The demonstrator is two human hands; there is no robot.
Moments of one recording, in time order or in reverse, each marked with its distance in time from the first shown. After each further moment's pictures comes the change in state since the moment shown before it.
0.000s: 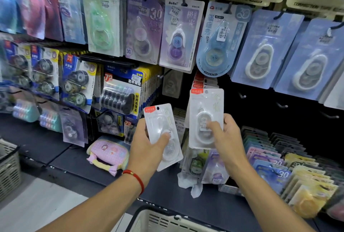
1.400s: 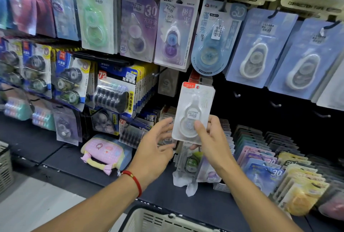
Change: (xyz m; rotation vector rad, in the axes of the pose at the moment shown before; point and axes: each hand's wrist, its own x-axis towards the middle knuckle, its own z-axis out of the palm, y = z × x) left_hand -0.010 0.002 0.013 0.110 -0.326 0.011; right_hand -0.006 0.006 0.011 -0.058 -0.109 0.053
